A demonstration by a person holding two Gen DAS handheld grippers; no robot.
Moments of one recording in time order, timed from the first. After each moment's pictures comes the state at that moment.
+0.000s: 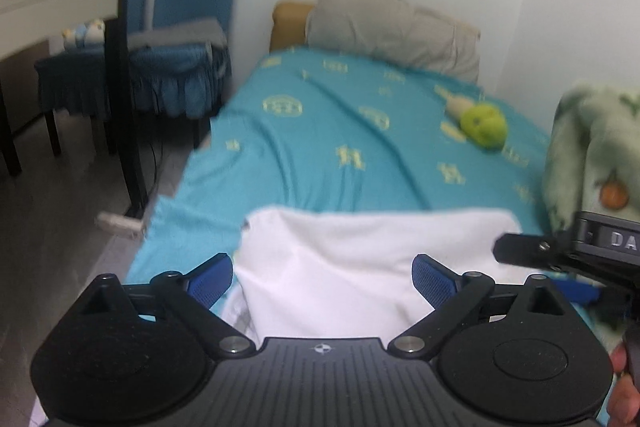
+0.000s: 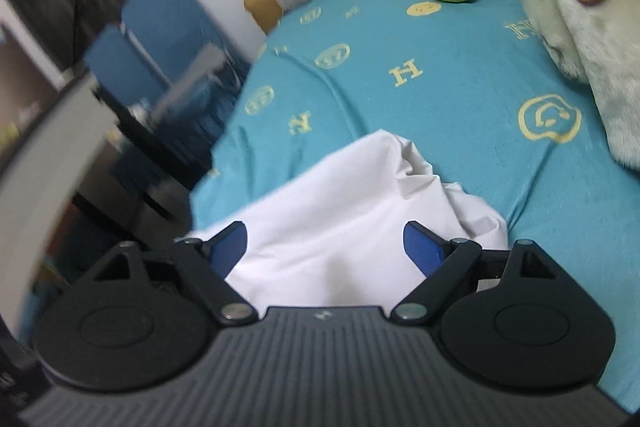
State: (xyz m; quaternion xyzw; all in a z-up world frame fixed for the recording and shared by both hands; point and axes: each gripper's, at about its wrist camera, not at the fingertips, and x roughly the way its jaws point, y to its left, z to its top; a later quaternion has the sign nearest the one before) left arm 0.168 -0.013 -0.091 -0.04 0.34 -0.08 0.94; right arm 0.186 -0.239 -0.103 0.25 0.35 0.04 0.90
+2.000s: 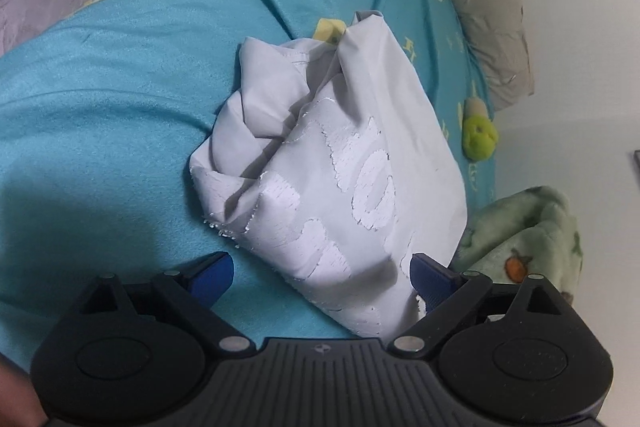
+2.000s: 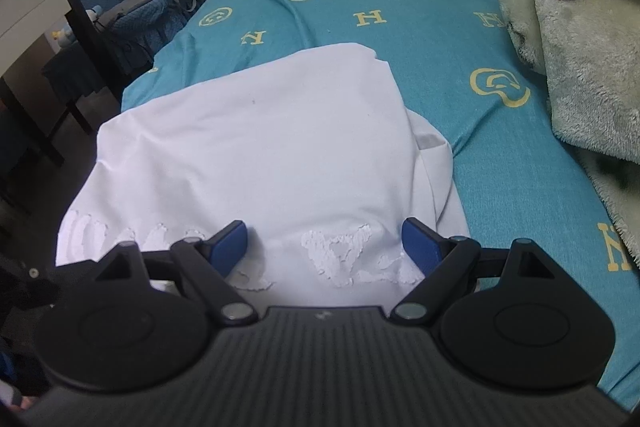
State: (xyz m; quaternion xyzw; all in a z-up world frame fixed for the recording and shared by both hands) left arm 0.102 0.068 -0.164 -0.46 0.49 -0.08 0.73; right arm 0.146 -0.212 -0.133 0.11 0.42 -0.02 0.90
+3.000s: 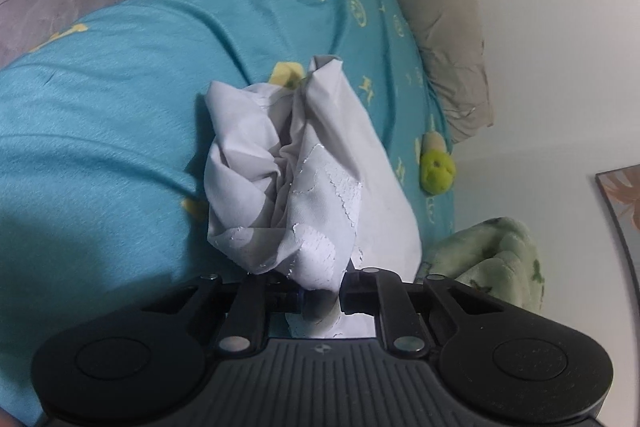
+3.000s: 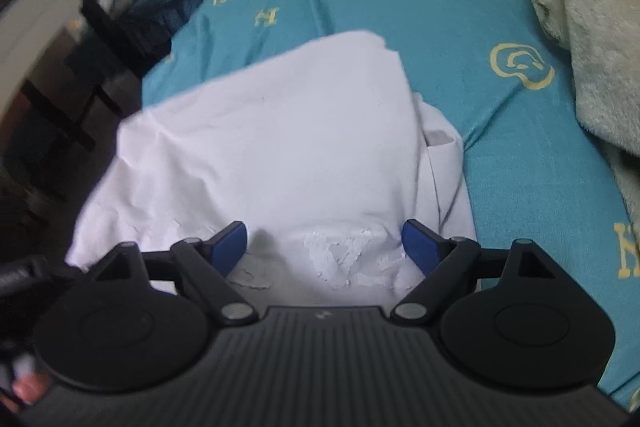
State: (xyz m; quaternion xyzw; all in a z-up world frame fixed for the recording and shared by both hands) left arm 0.113 0.068 -0.149 -0.49 0.42 -0.11 0.76; right arm 0.160 -0.245 -0.112 0.20 0.46 0.04 0.86
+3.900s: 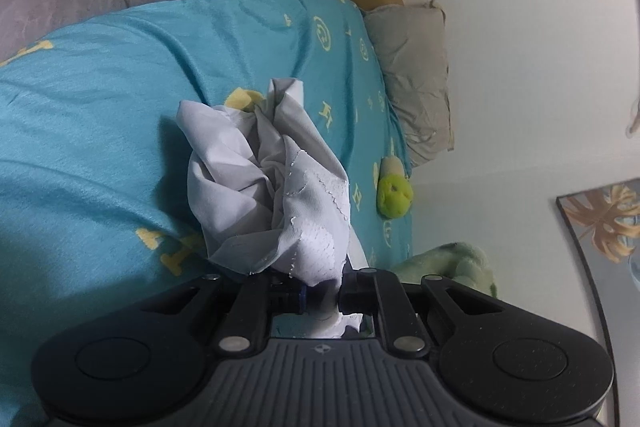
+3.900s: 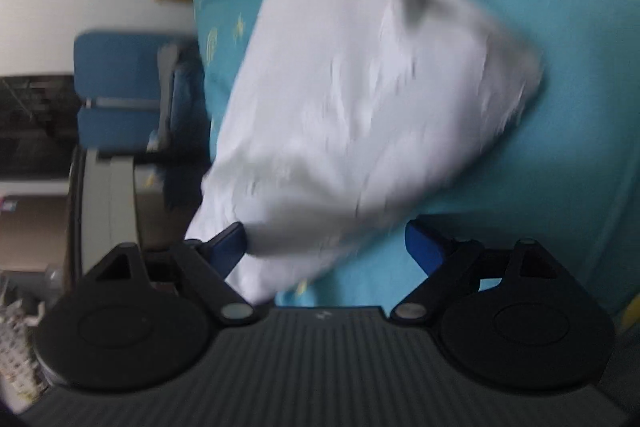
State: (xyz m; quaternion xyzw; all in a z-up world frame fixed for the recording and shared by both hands) left arm 0.107 0.086 -0.151 -0.53 0.37 -0.14 0.75; right arm 0.103 -0.257 -0.170 0.55 0.41 0.01 0.72
